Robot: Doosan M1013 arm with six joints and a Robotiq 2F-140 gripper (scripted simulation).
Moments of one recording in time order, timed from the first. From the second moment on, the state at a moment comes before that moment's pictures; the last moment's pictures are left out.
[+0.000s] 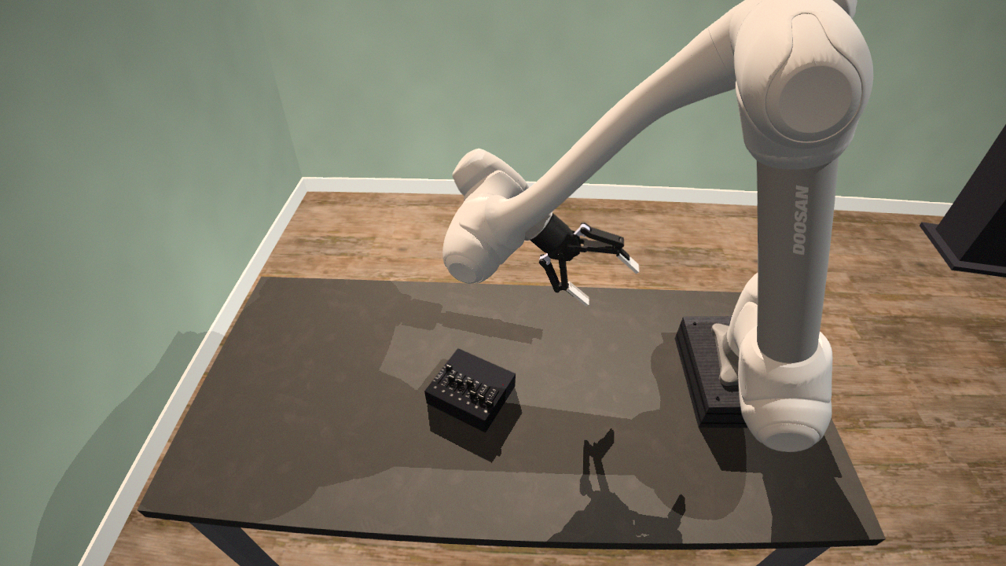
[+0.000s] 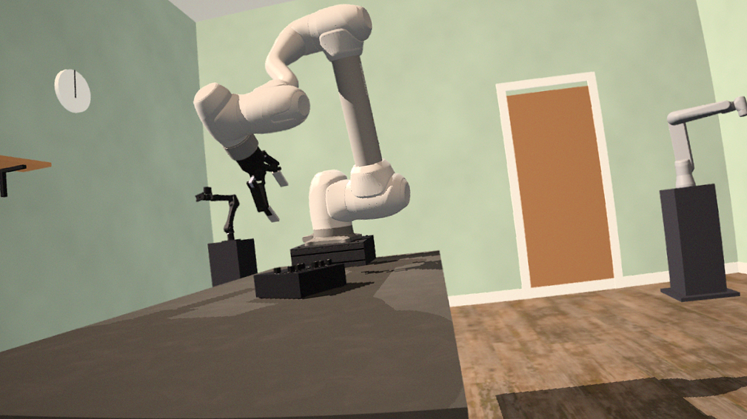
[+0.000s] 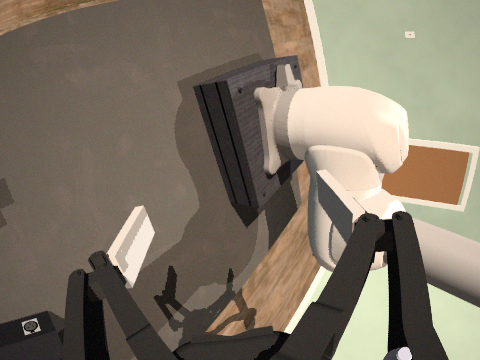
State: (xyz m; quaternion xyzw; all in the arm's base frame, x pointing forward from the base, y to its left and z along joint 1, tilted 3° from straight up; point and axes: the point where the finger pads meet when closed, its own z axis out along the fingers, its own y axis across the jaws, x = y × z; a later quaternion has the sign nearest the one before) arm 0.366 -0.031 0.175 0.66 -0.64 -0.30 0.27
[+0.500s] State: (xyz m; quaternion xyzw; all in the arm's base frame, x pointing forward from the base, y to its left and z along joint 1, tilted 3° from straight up) arm 0.564 0.079 0.127 0.74 -0.67 -0.07 0.08
